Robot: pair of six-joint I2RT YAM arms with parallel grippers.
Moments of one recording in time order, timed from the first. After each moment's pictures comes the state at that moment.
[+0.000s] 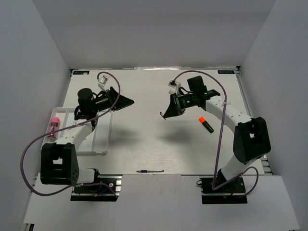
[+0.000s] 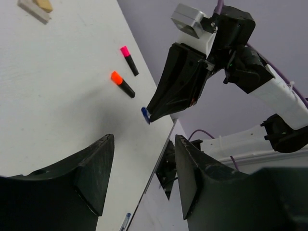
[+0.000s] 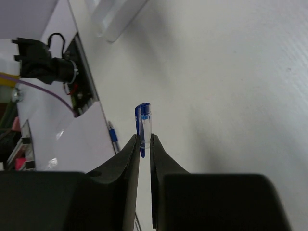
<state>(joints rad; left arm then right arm) -0.04 1.34 0.74 0.48 1.03 -0.89 0.41 1.64 1.24 -0.46 -0.92 0.01</state>
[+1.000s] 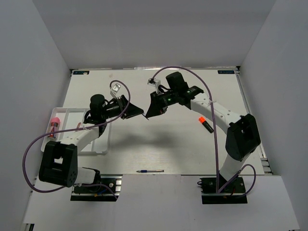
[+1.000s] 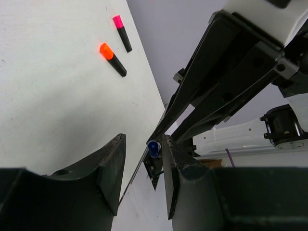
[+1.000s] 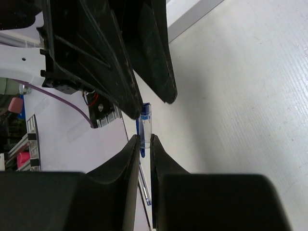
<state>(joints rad) -0.21 1.34 0.66 0.52 0.93 -0.97 0.66 1.73 1.46 -0.45 -0.85 0.15</state>
